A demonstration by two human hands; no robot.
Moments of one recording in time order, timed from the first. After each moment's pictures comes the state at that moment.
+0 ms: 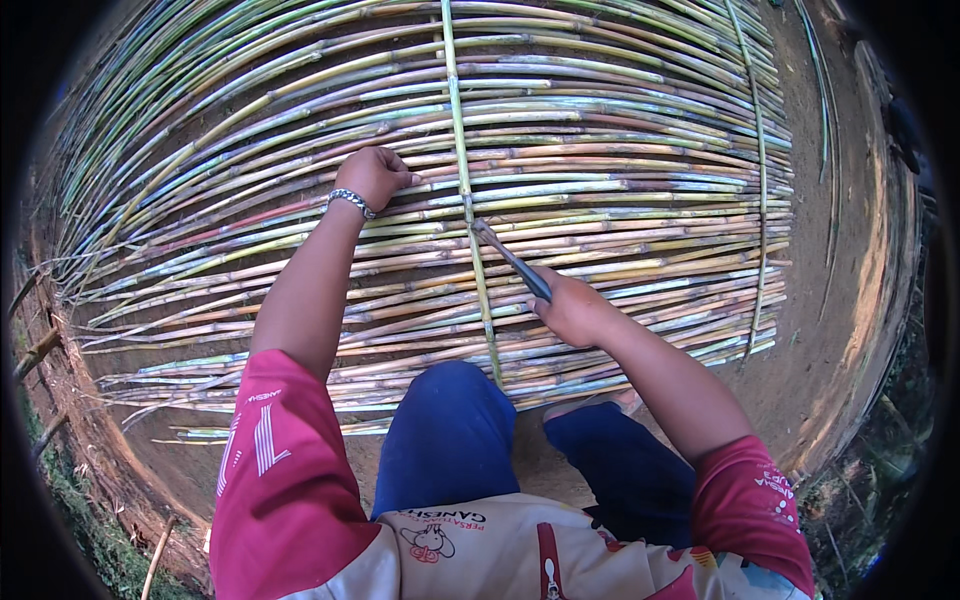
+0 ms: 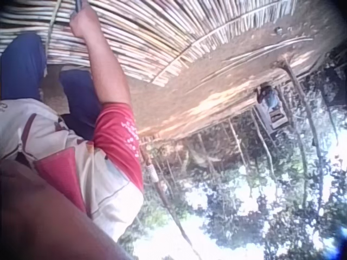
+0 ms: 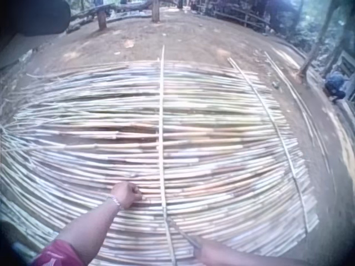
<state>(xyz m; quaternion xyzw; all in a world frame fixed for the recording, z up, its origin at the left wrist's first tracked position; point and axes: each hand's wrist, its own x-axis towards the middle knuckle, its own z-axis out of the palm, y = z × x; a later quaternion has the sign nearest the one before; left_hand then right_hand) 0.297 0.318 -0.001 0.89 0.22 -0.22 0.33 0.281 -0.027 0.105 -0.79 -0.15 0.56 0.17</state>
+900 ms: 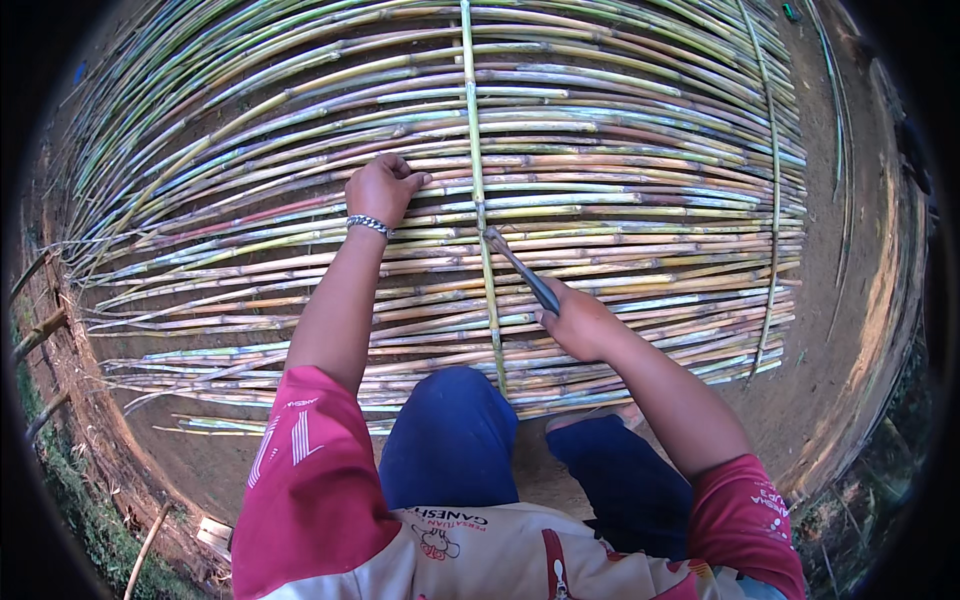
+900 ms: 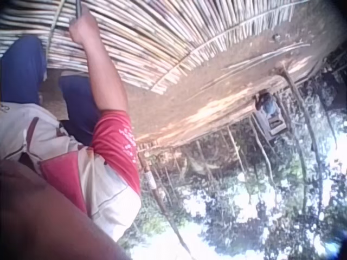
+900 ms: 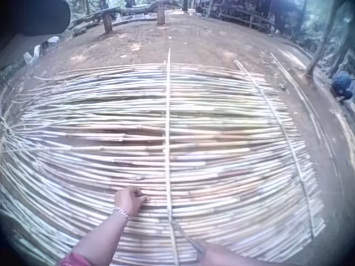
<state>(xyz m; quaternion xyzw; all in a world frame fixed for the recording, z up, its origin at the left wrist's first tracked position) 0.278 0.297 0.004 0.91 0.31 -0.07 0.26 0.284 -0.024 0.111 -0.78 -0.14 0.58 0.17</state>
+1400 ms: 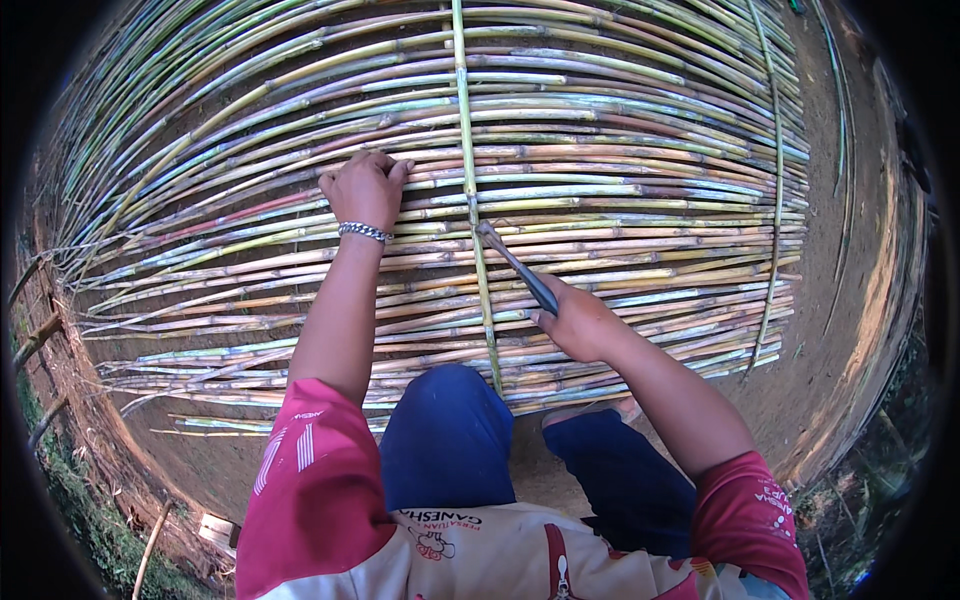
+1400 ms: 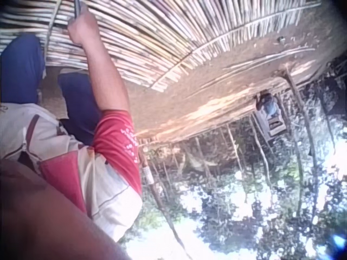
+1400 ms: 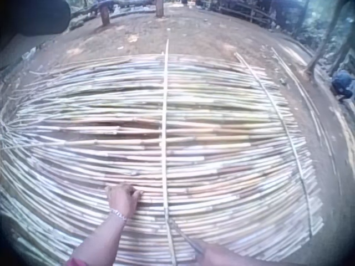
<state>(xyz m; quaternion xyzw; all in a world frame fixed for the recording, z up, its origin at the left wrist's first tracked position) 0.271 0.286 -0.007 0.95 0.28 -0.02 0.12 0.286 -0.029 0.104 -0.78 -0.13 0.59 0.18</state>
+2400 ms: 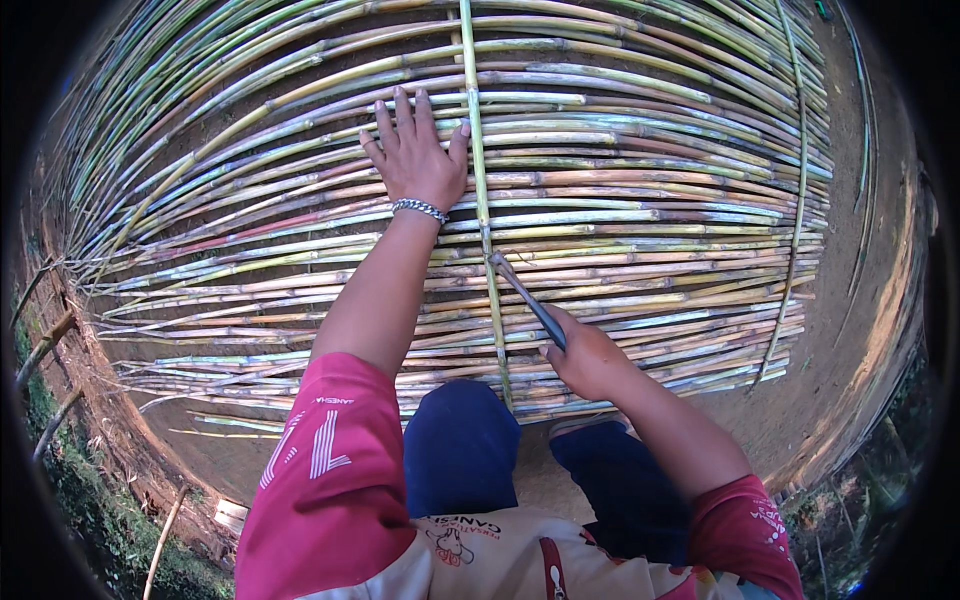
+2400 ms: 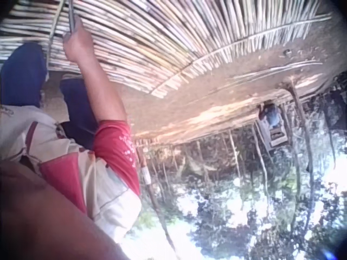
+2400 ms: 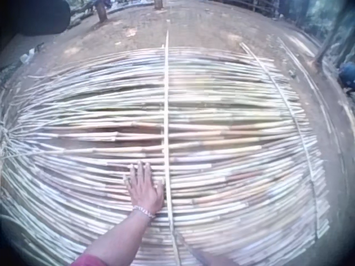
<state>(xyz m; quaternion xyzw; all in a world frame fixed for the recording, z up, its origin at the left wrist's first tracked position) 0.352 0.253 -0.045 0.97 0.25 0.04 0.07 0.296 -0.024 0.113 -0.75 -0.10 0.62 0.18</state>
